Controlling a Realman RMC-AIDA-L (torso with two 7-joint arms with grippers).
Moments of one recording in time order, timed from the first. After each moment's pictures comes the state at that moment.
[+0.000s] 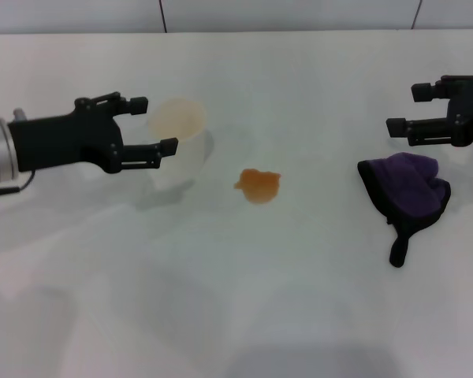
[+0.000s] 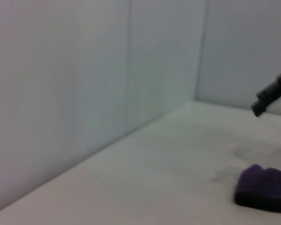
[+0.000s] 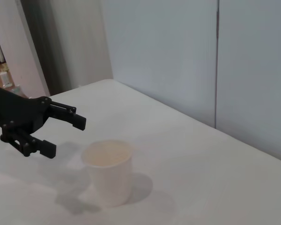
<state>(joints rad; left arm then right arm) -0.84 -2.08 2.85 -0.63 -0.33 1.64 -1.03 0.36 2.01 -1.04 -1.28 -1.93 -1.40 1.87</state>
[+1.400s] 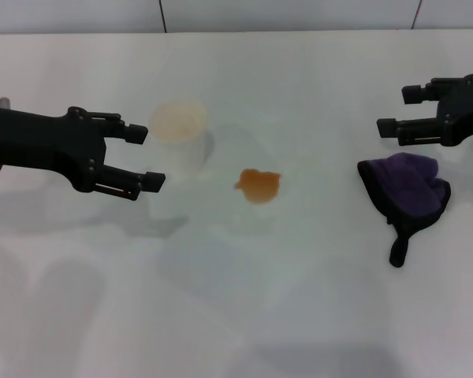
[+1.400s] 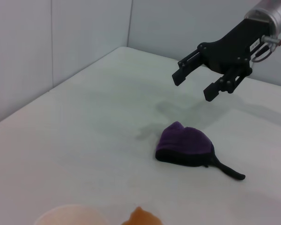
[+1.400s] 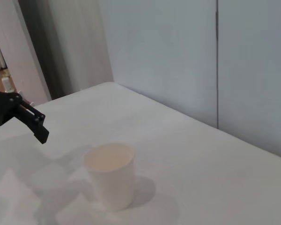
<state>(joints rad) -1.02 -2.07 2.85 -0.91 -0.02 1.95 -1.19 0.38 2.01 -1.05 -1.23 -1.92 -1.38 1.88</state>
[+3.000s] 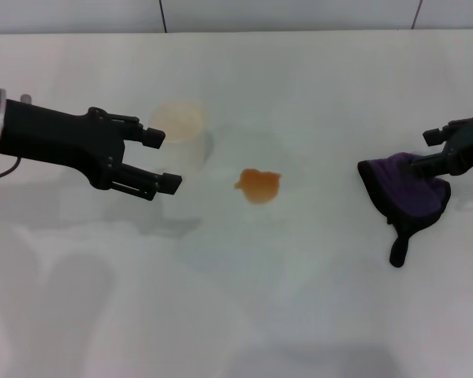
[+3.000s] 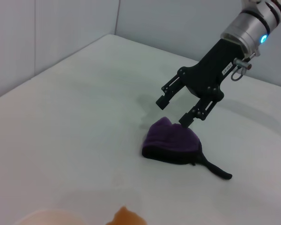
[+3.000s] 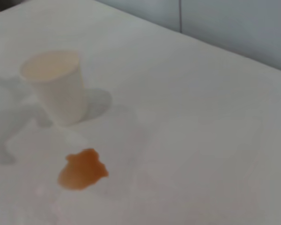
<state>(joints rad) -1.07 -2.08 2.85 -0.88 0.04 1.94 -1.26 0.47 2.00 -1.05 -1.12 -2.22 -1.33 2.01</state>
